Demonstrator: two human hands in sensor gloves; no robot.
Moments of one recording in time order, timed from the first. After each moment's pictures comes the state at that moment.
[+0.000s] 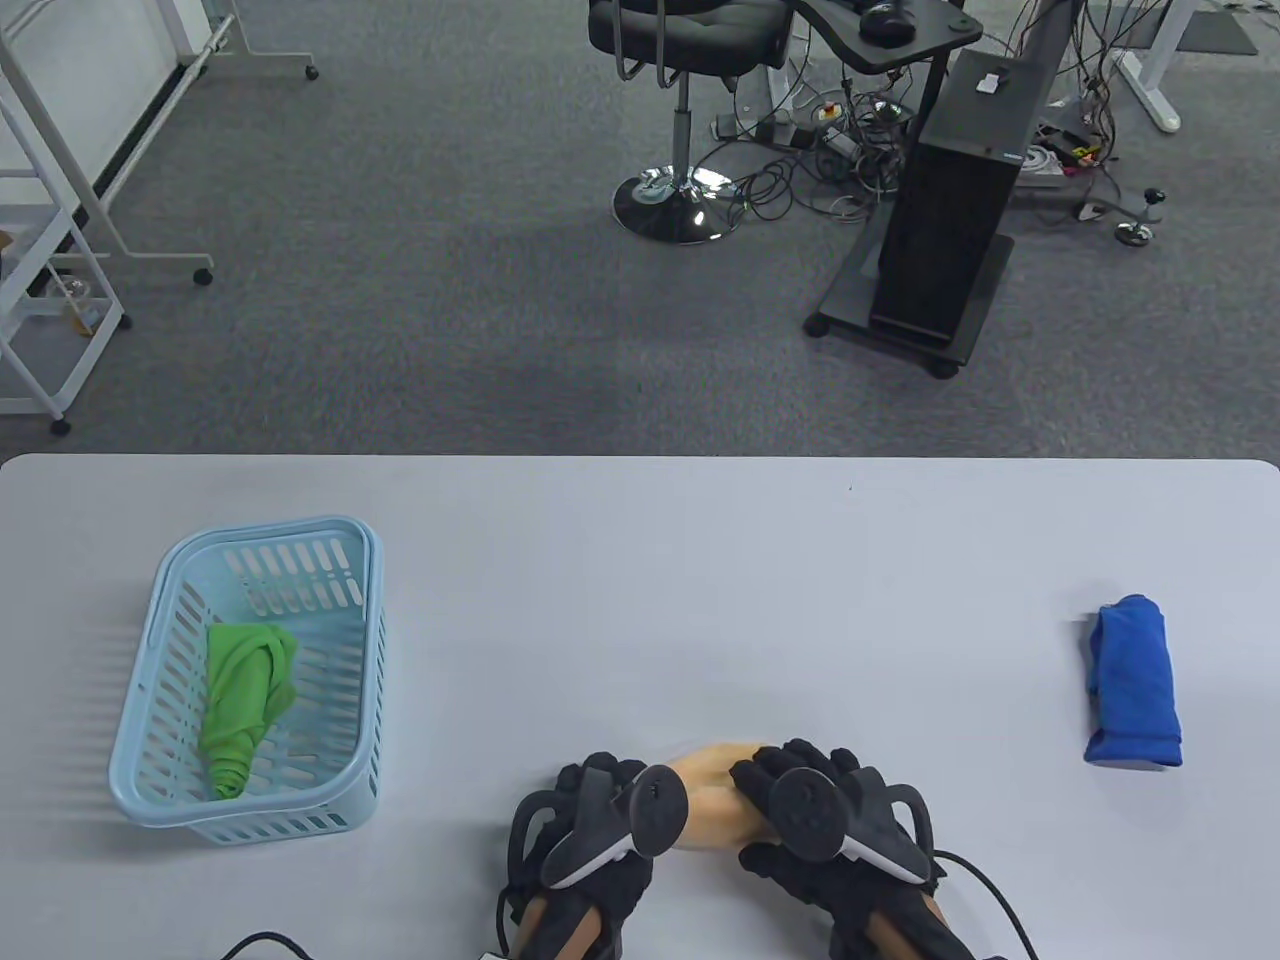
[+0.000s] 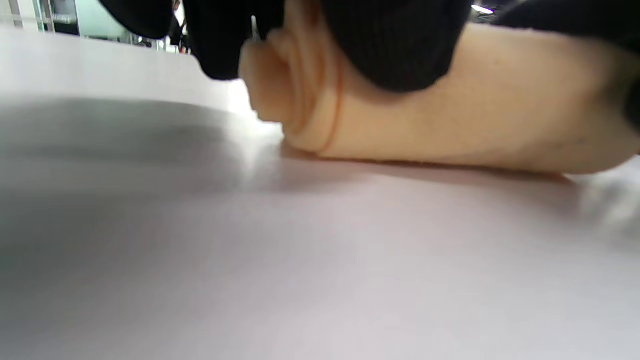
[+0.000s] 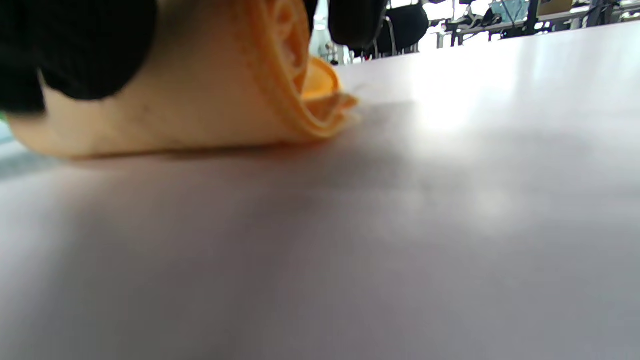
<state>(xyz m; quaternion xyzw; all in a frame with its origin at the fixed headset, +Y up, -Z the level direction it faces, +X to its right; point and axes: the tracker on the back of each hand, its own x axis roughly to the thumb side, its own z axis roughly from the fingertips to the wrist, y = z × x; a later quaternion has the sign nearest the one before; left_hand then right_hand) -0.054 -0.766 -0.262 -0.13 -0.13 0.08 0.98 0.146 -0.775 -0.262 0.16 0.11 0.98 0.08</state>
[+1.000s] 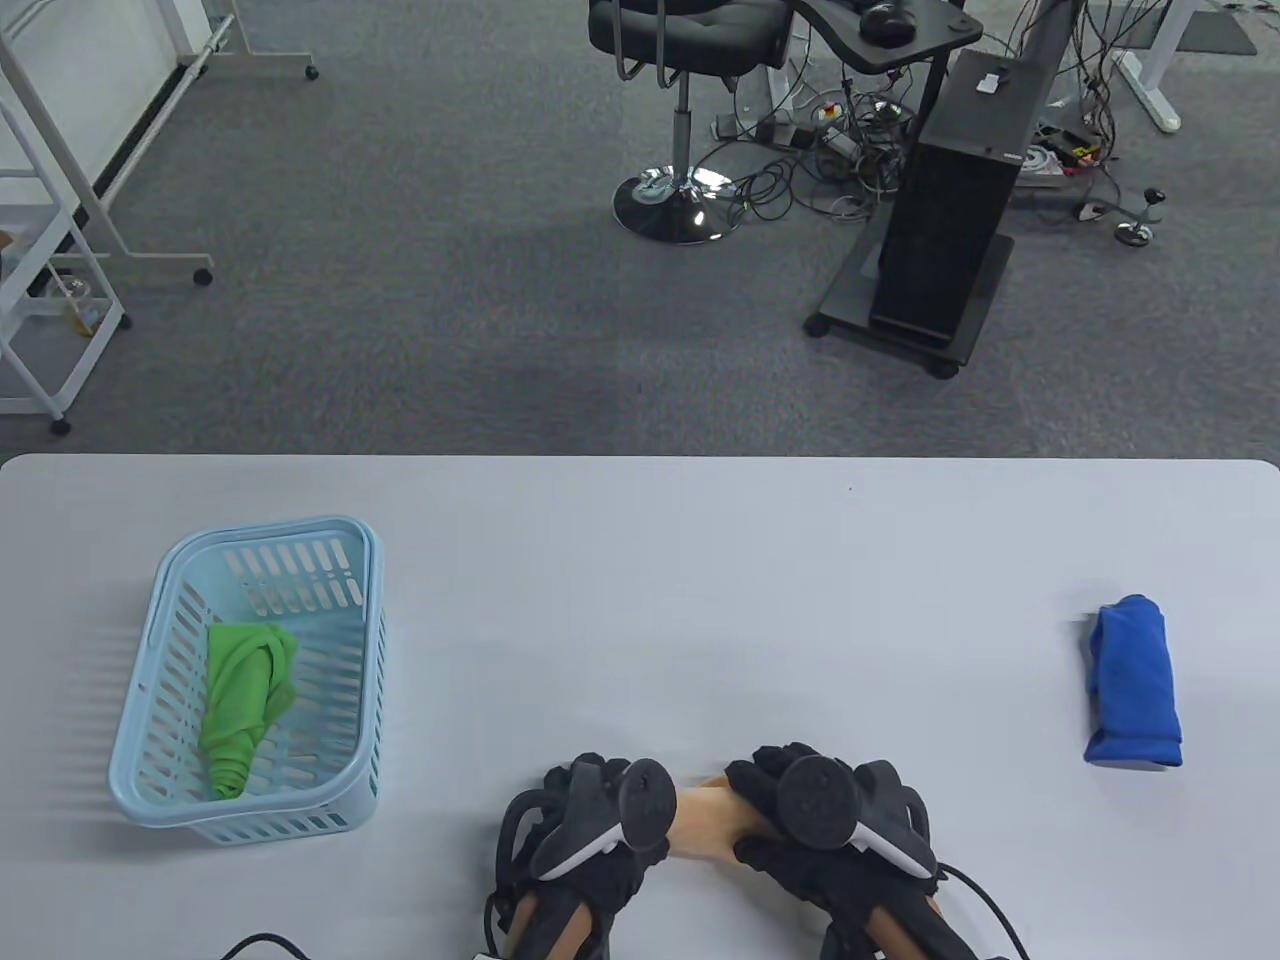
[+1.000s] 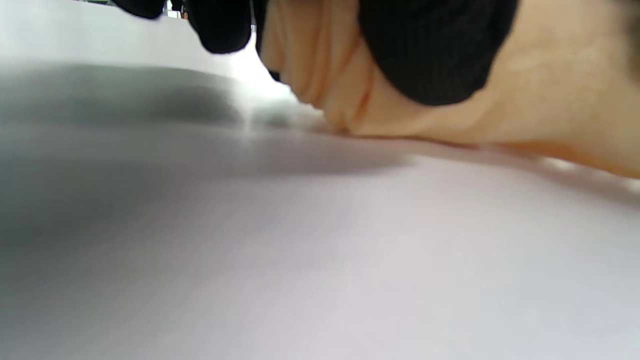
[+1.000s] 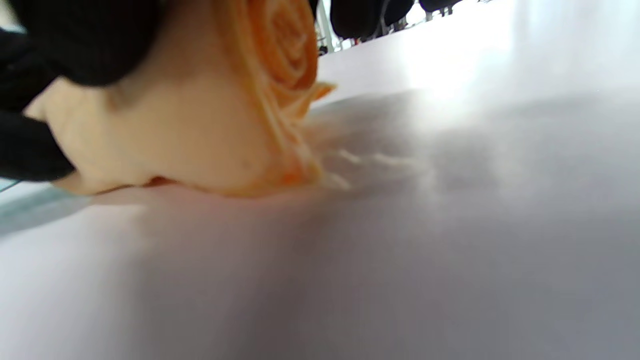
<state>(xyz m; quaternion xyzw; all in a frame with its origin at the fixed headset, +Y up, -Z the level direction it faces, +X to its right) -0.064 -0.772 -0.262 -0.17 -0.12 0.08 0.97 0.148 -0.771 -0.263 0.16 0.14 0.97 0.15</state>
